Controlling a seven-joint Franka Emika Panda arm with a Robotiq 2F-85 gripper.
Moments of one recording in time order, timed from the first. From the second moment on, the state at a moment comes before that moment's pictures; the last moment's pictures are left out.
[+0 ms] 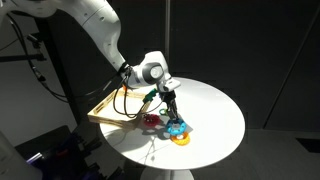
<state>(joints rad) 0.27 0.59 -0.48 -2.05 -0.34 2.67 1.15</state>
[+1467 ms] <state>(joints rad) 0.26 0.35 -0.07 -2.09 -0.17 2.39 1.26</state>
